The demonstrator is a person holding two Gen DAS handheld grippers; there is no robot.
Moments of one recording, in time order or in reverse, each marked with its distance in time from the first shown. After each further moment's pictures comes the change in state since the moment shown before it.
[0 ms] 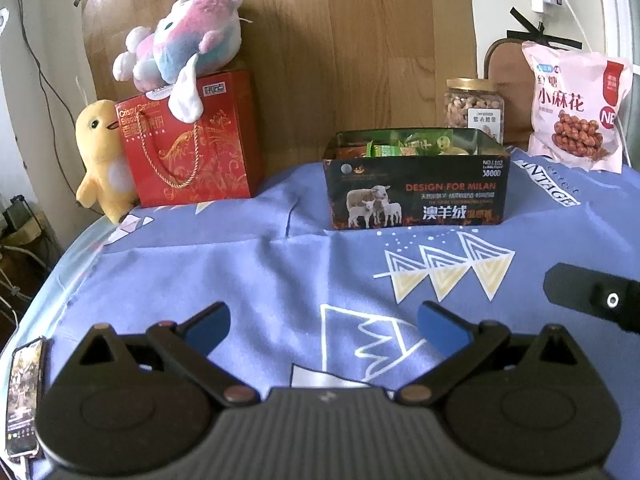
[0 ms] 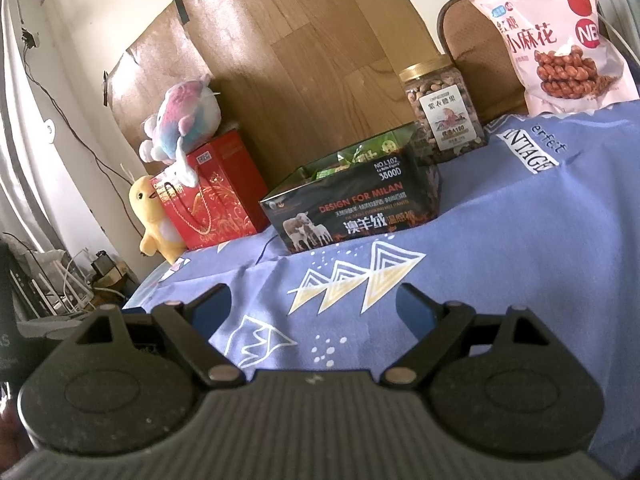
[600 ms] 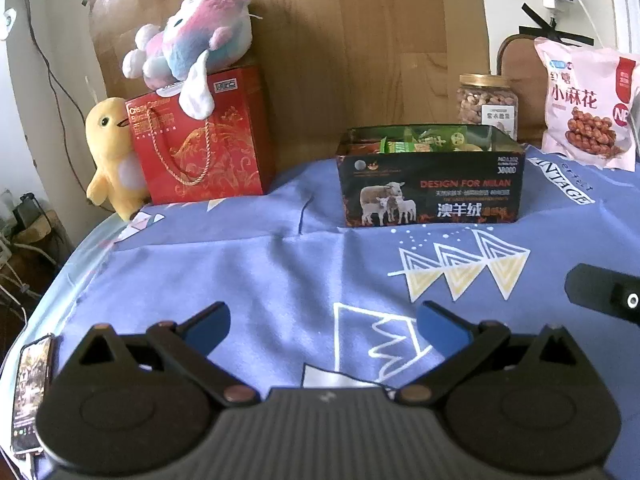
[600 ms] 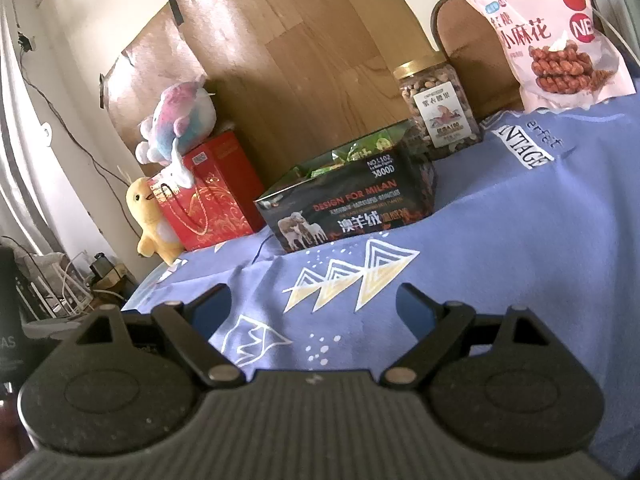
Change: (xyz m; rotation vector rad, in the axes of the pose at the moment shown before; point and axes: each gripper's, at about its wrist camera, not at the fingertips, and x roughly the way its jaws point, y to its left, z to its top) left arm 0.006 0.002 0.000 -0.006 0.006 0.039; right arm 0.000 -0.004 -0.001 0.017 0.003 -0.006
